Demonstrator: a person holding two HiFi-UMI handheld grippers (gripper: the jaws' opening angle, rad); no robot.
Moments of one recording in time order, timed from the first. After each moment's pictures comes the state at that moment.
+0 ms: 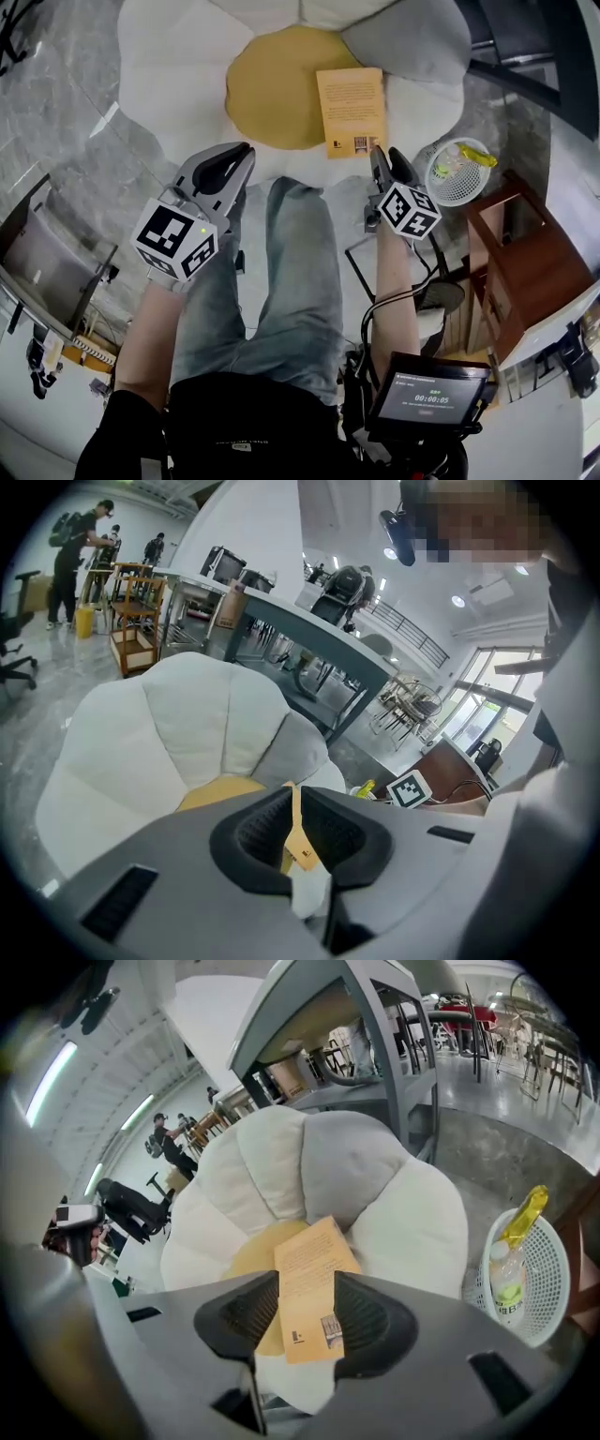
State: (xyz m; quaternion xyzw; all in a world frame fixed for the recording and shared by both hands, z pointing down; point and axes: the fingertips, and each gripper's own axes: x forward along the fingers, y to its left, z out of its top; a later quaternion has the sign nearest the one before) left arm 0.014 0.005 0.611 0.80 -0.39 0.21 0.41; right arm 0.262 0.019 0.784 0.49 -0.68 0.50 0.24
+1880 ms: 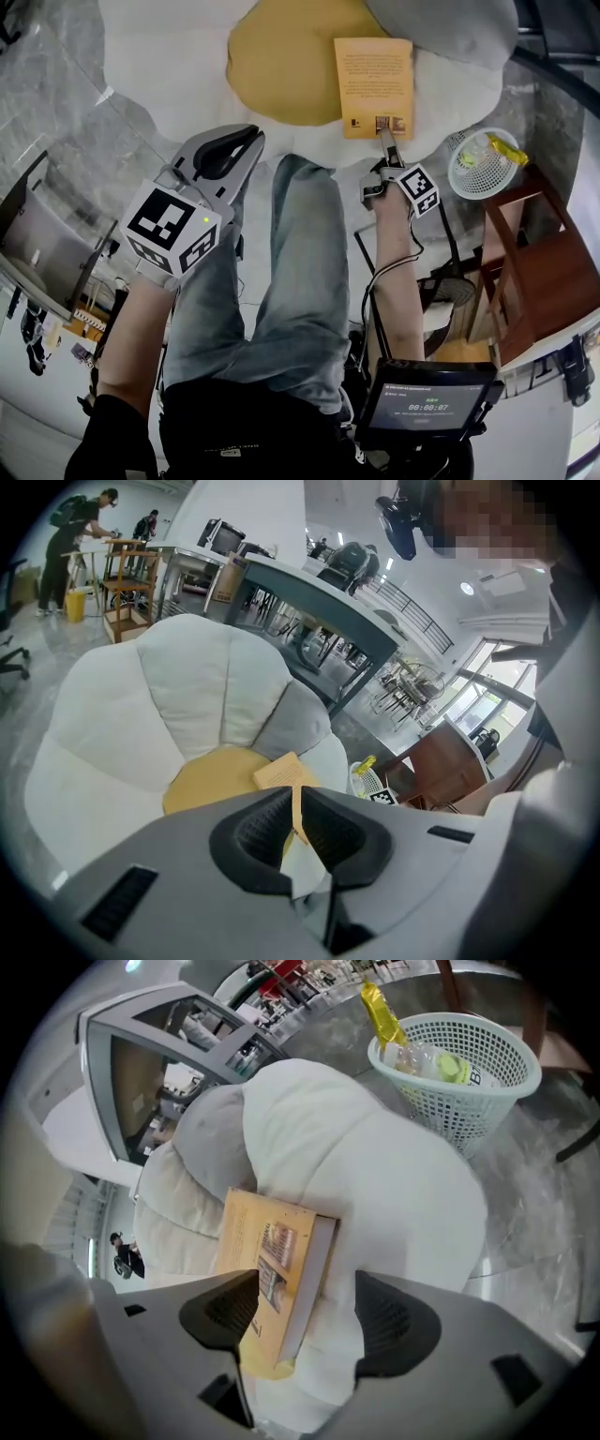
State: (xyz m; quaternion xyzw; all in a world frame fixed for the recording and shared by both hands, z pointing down) left arm 0.022 0.033 0.666 0.78 -0.36 0.26 0.44; right arm 0.284 0.096 0.930 0.55 -0.45 0.70 0.01
